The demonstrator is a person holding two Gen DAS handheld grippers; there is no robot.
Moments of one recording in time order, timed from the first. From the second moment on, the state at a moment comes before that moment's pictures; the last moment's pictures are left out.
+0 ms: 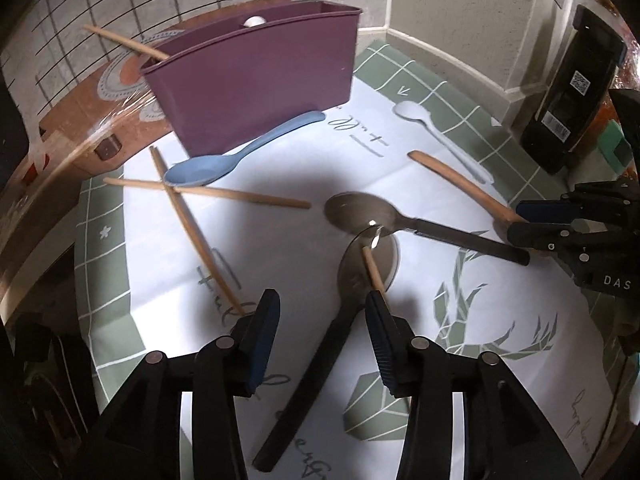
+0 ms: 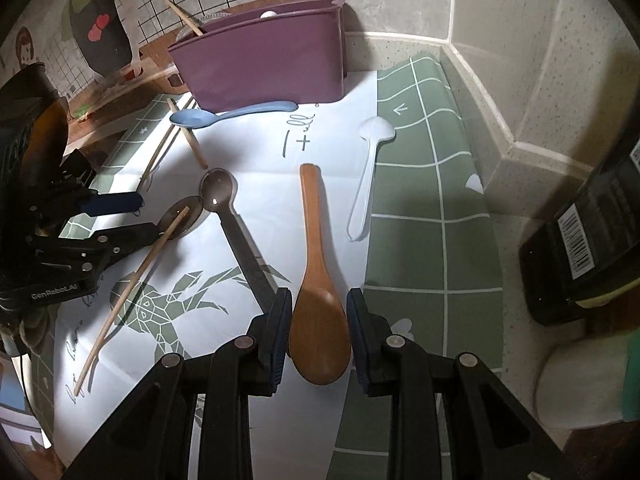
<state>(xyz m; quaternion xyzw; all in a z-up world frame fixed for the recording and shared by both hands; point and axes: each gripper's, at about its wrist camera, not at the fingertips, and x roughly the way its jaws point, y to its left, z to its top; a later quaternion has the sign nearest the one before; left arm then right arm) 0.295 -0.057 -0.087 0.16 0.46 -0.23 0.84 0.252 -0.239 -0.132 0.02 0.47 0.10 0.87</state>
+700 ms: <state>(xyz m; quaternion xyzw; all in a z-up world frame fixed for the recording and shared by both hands) 0.325 -0.097 -0.097 0.18 0.50 -0.26 0.81 0.260 -0.245 -0.136 0.03 0.47 0.12 0.87</state>
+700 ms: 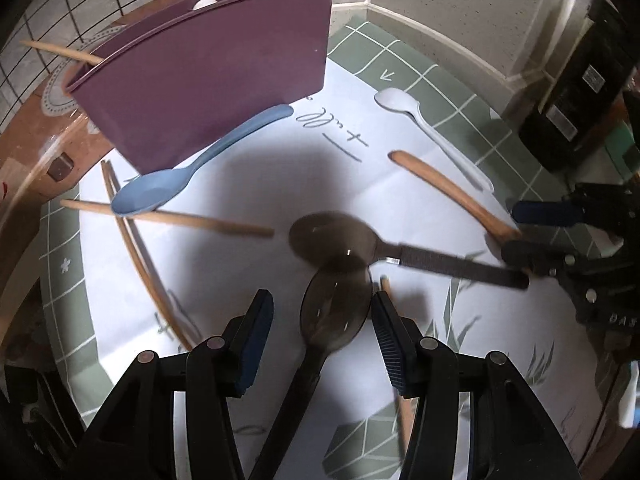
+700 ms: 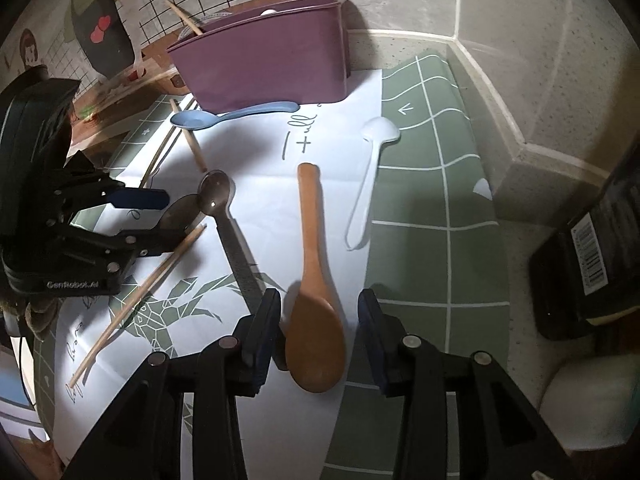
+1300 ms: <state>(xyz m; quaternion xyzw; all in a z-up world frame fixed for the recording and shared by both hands) 0.296 -0.063 -0.087 0.09 0.47 -0.22 0.85 0.271 -0.237 -0.126 0.01 0.47 0.12 0.87</state>
